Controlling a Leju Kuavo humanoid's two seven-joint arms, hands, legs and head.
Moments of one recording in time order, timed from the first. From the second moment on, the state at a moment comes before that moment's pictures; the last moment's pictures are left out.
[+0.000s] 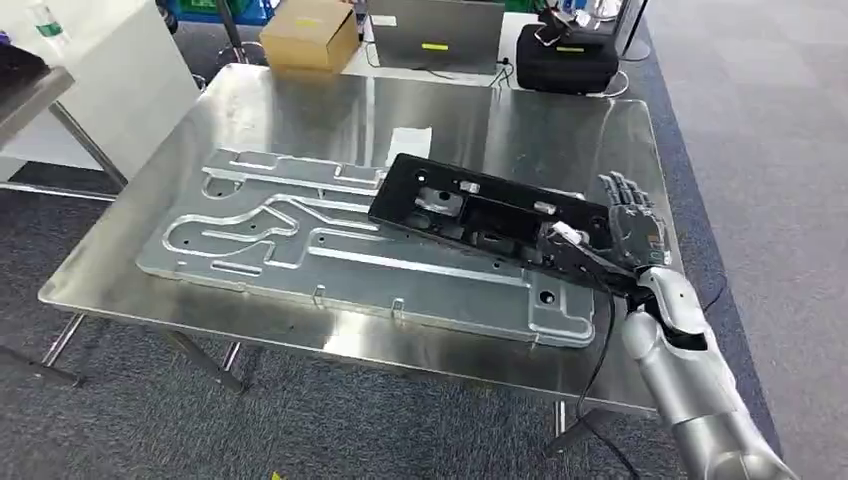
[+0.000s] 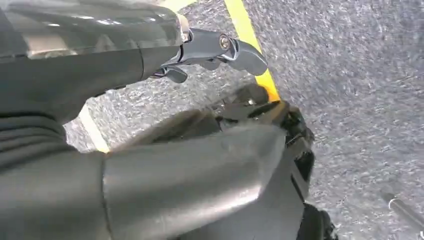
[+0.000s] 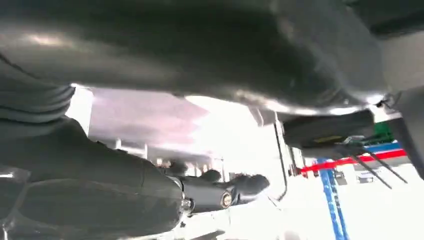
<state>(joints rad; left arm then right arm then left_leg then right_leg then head) -0.08 -0.12 -1.44 -0.13 1.10 0.11 -0.53 -0.60 -0.14 0.28 -1.12 1.02 -0.30 0.08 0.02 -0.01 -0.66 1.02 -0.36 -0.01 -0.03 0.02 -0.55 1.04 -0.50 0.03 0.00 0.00</state>
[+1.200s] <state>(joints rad) -0.06 -0.12 -1.37 -0.13 1.21 0.14 -0.55 0.04 -0.06 0.28 -1.58 0.95 -0.50 -0.12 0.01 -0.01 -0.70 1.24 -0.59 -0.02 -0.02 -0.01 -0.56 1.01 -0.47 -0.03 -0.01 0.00</state>
